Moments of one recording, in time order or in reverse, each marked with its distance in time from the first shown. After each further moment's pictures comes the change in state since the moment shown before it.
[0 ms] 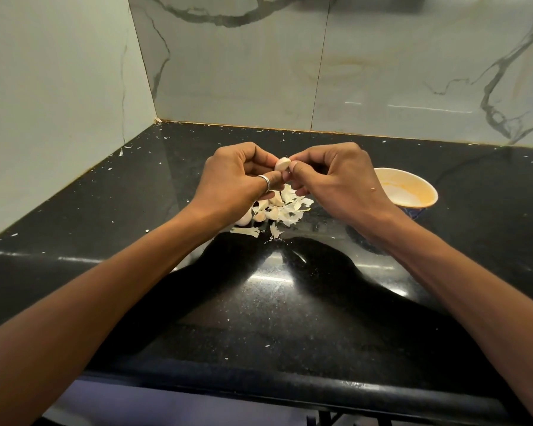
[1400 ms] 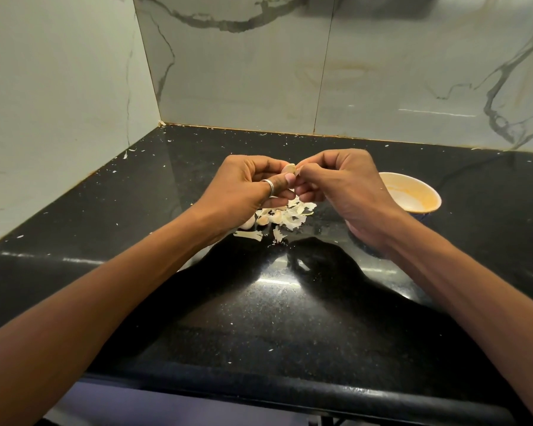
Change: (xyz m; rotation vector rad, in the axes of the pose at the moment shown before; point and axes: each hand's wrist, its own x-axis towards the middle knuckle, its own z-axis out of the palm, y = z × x) left_hand -0.001 0.001 -0.001 -0.177 -0.166 -0.076; right_hand -0.002 -0.004 0.000 0.424 -0.030 0.293
